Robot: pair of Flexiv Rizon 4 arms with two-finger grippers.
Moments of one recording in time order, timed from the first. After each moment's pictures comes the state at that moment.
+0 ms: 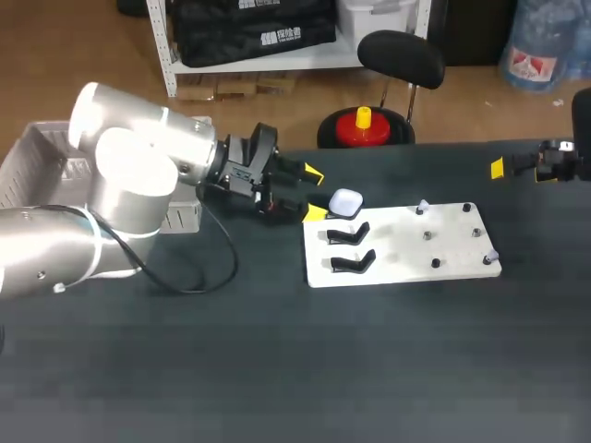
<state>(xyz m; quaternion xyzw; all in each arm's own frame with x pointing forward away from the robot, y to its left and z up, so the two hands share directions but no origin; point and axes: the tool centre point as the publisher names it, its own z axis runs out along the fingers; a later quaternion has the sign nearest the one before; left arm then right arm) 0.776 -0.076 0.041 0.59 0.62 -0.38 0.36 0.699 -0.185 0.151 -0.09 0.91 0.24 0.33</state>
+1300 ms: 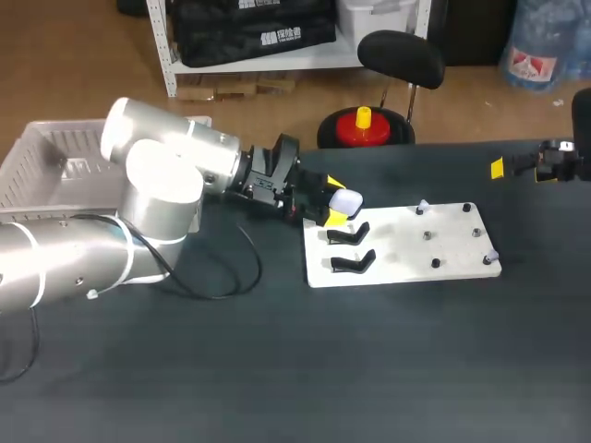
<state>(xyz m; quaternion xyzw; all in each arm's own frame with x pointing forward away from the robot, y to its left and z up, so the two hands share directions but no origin) 0.778 -0.112 0.019 0.59 0.60 -0.40 0.36 0.699 -0.185 0.151 -0.09 0.91 0.24 0.33</state>
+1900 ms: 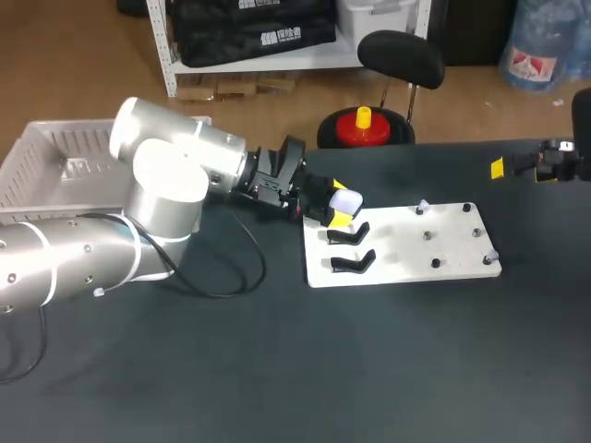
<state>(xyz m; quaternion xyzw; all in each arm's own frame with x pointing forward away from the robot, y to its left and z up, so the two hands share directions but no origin) 0.778 -0.120 0.014 0.59 0.60 -0.41 0.35 0.699 -0.185 0.151 -0.09 0.91 0.24 0.33</state>
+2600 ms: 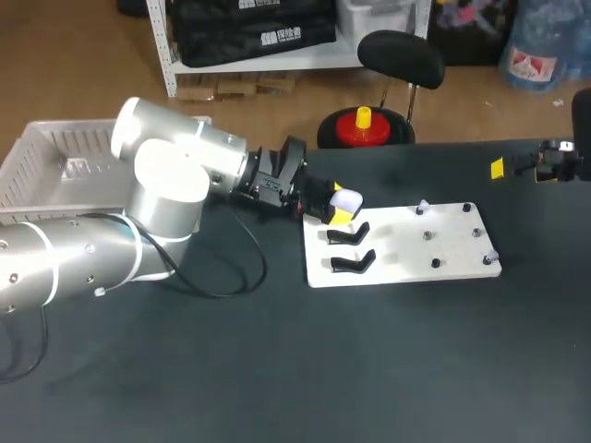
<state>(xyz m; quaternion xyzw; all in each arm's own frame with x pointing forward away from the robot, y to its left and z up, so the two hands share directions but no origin) 0.777 -0.121 0.012 0.59 0.60 -0.41 0.35 0.698 -0.185 0.151 -0.09 0.91 0.24 0.33</state>
